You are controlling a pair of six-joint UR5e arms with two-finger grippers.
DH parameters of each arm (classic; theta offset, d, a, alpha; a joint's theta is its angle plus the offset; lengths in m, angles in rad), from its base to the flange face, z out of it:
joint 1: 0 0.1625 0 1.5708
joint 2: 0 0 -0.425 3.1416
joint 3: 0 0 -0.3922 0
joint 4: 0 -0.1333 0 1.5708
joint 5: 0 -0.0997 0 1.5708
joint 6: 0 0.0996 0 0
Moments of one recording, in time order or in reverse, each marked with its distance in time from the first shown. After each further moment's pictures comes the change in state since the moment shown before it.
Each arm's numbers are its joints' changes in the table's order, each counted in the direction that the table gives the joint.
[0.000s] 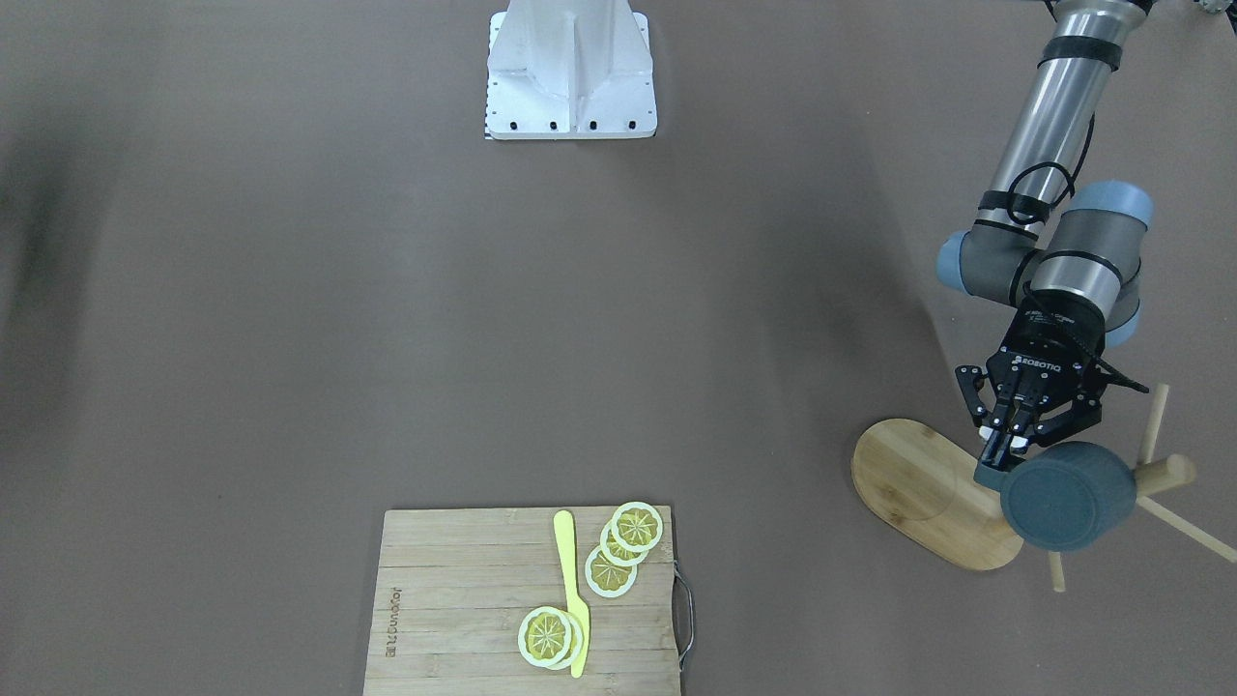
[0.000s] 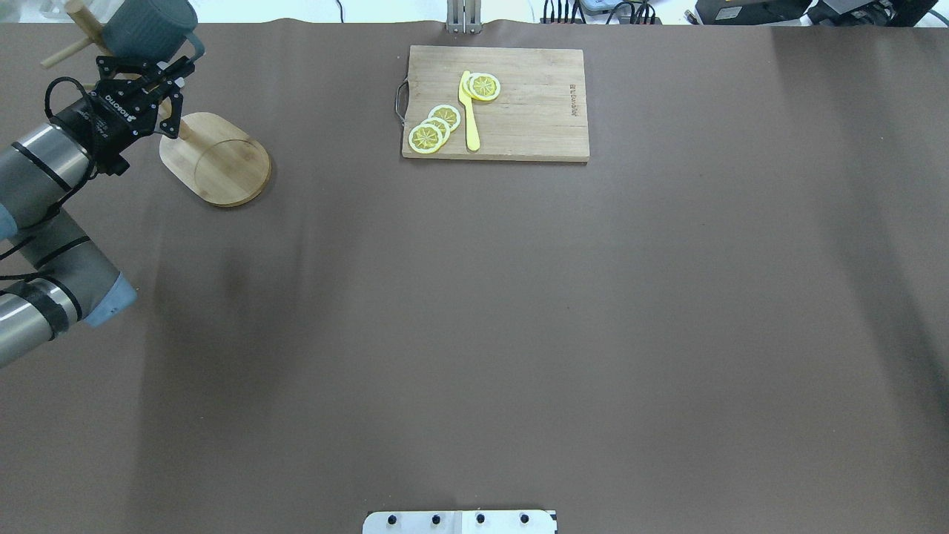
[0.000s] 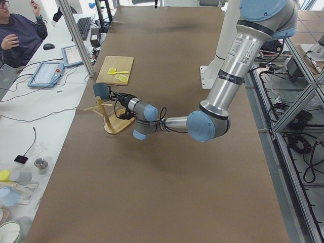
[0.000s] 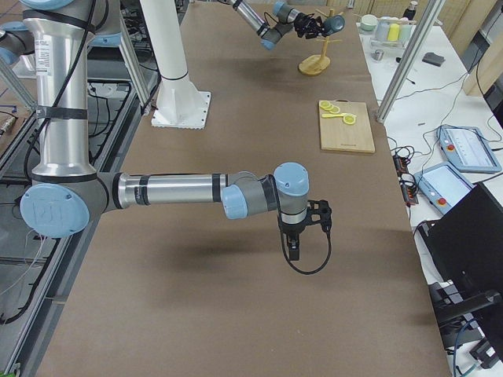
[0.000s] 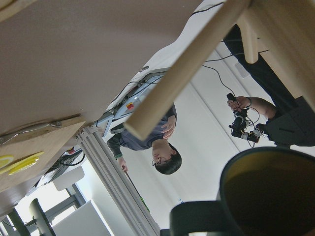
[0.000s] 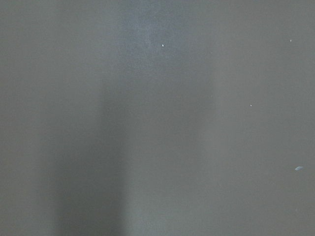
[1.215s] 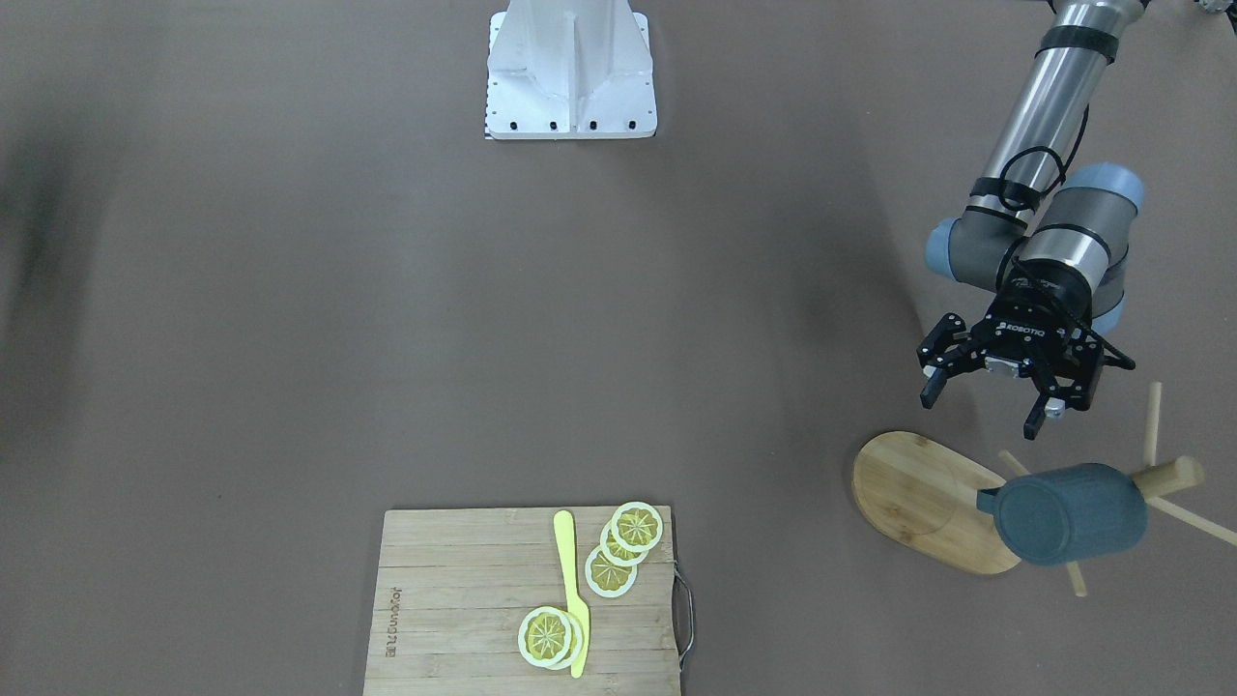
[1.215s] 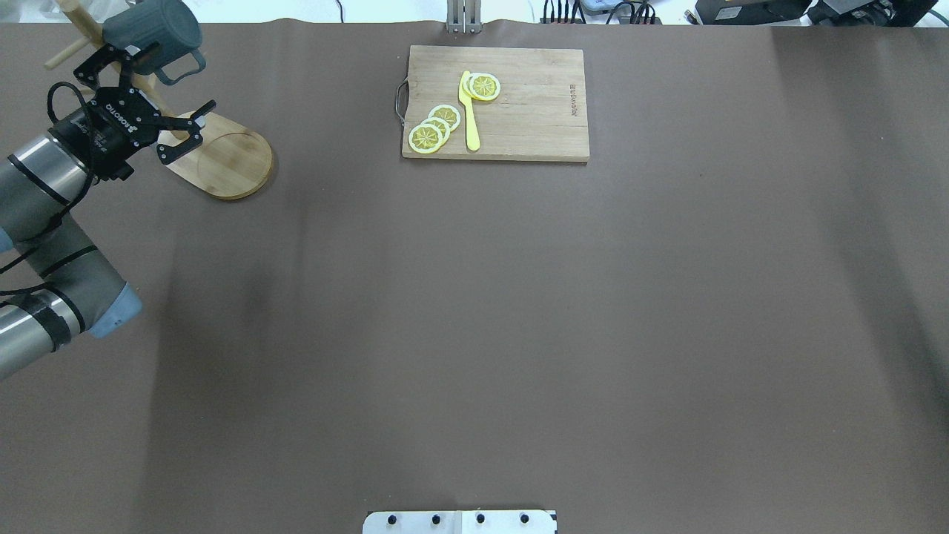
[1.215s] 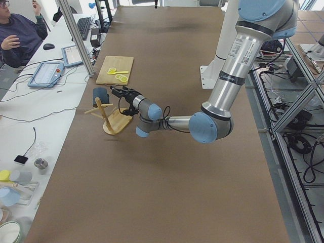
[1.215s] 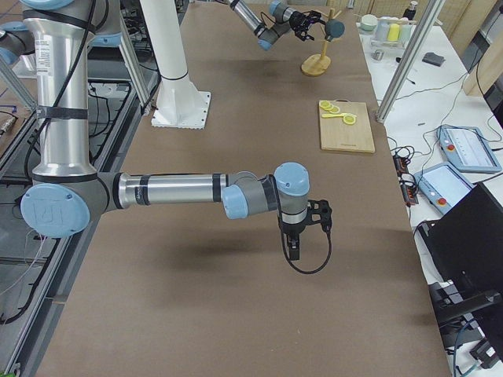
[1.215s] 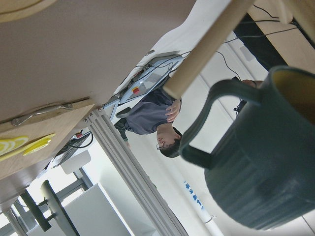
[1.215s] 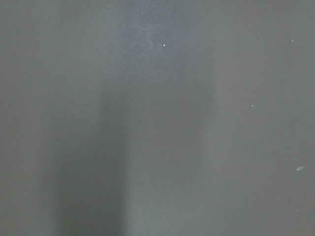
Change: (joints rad) left arm 0.032 0.033 0.113 0.056 -0.001 0.077; right arm -0.002 0.002 0.002 0.000 -0.001 0.000
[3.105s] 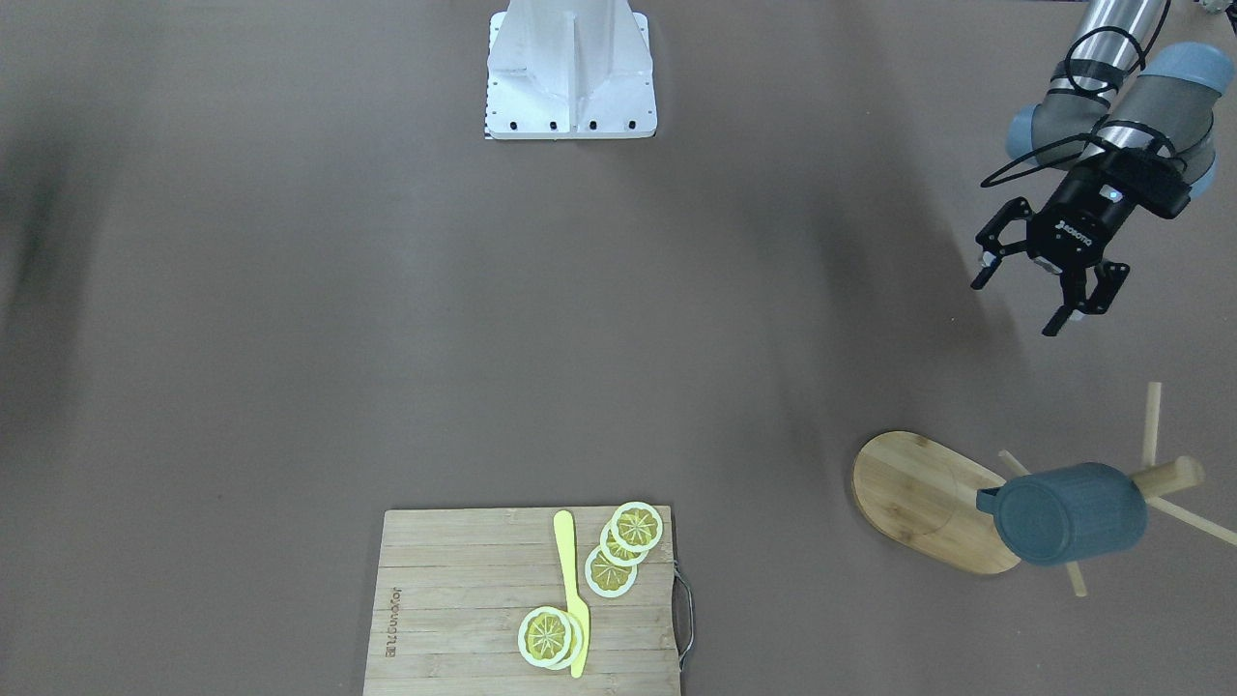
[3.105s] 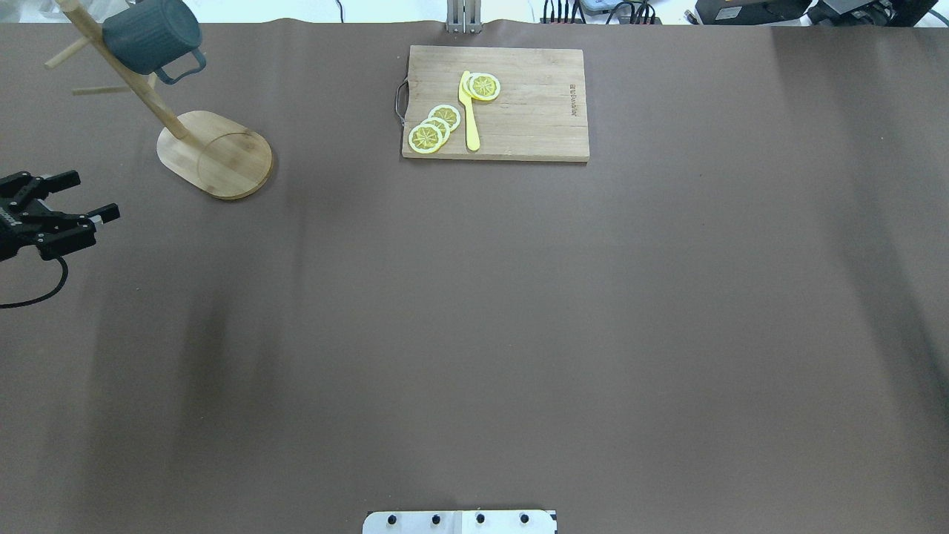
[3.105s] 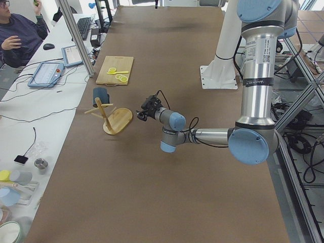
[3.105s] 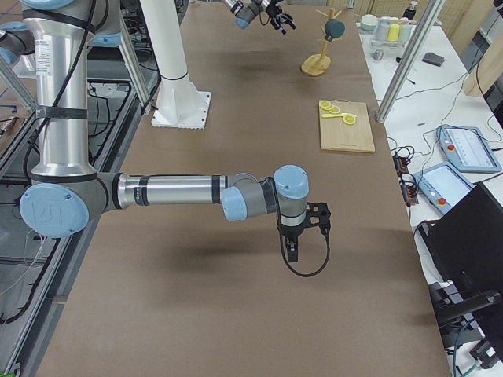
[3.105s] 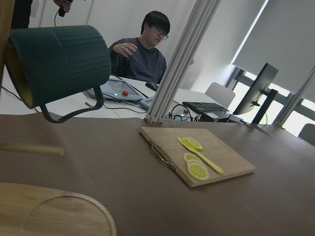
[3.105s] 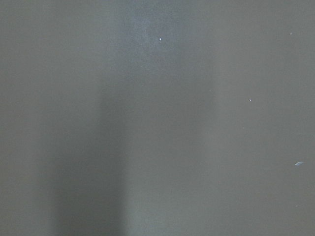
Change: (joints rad) left arm -0.033 0.475 0.389 -0.381 0.236 2.491; right arm 0.000 -0.005 0.009 0.000 -0.002 0.000
